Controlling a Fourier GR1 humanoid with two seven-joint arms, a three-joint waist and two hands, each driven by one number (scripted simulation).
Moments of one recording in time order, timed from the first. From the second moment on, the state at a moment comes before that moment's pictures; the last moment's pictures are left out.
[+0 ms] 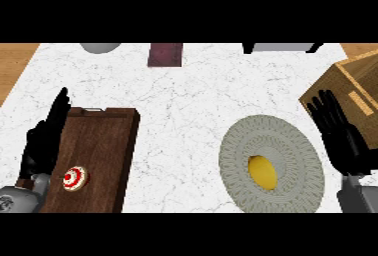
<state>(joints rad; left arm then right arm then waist) -0.14 0.57 -0.29 -1.52 0.16 0.45 0.12 -0.12 -0.35 0.00 -1.37 -0.46 0.08 -0.17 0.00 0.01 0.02</state>
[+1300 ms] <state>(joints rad) -0.18 0.53 -0.16 -1.38 0.38 0.21 0.14 -0.32 -0.49 0.39 -1.98 0.10 0.46 -0.13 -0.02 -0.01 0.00</state>
